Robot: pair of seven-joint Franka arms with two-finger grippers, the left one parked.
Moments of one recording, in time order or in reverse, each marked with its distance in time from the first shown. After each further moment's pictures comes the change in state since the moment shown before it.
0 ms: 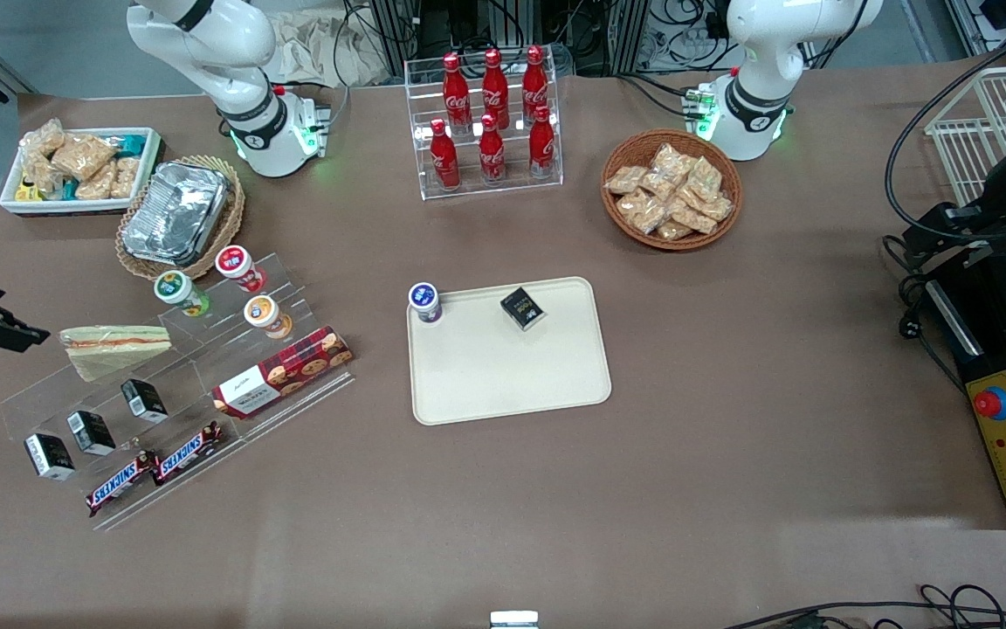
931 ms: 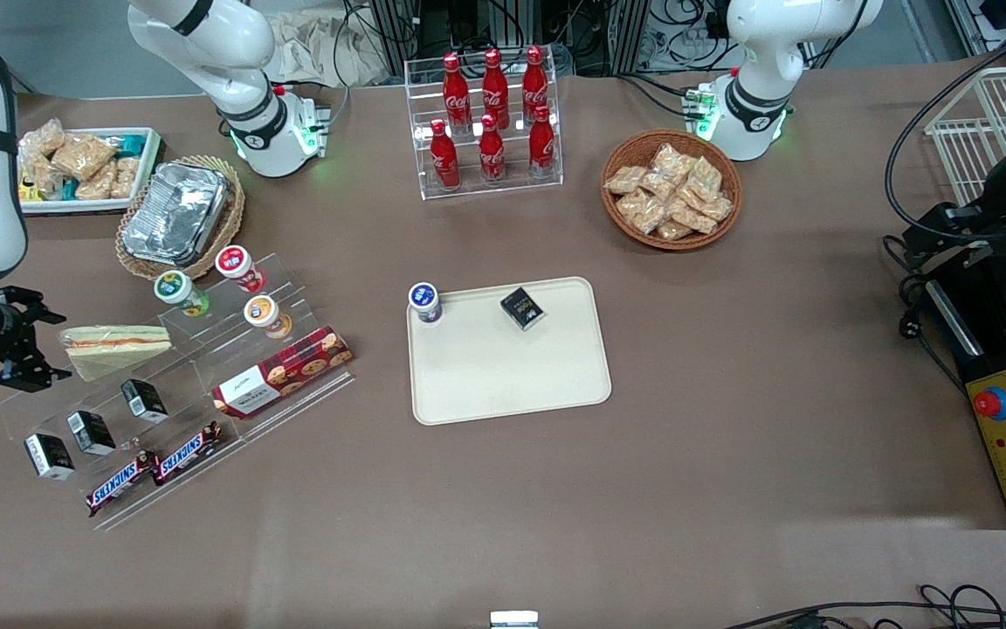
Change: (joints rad) arm -0.062 0.044 -0.001 -0.210 0.062 0.293 0.460
